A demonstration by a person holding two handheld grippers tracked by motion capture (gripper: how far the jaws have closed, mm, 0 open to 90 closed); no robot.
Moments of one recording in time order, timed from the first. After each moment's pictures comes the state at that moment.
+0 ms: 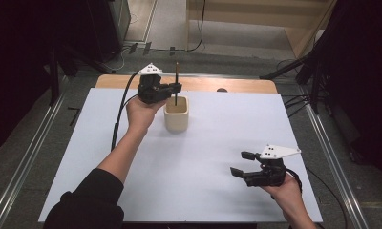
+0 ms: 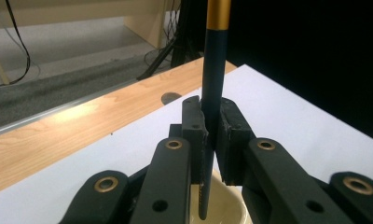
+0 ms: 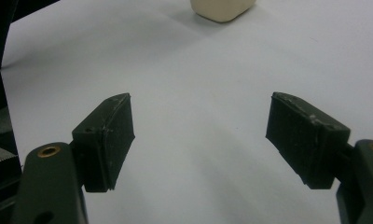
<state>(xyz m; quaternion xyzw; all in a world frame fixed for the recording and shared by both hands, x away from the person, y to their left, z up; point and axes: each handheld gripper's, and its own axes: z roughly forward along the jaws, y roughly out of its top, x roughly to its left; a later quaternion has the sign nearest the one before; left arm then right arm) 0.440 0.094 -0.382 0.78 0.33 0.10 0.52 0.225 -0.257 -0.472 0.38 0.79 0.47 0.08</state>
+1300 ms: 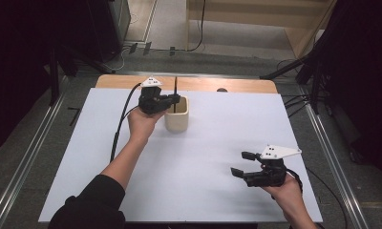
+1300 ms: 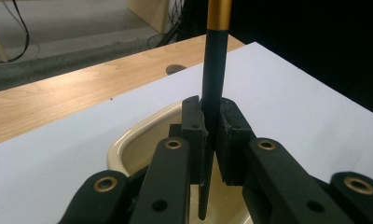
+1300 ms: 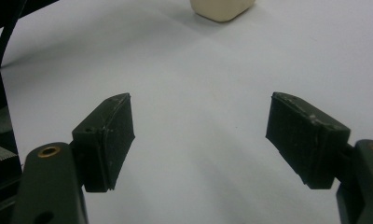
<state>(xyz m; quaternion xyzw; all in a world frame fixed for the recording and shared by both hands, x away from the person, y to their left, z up) 0.436 0.100 -0.420 0.78 0.35 0.09 0.51 0.224 -0.258 -0.472 0.37 0.79 0.47 0.08</state>
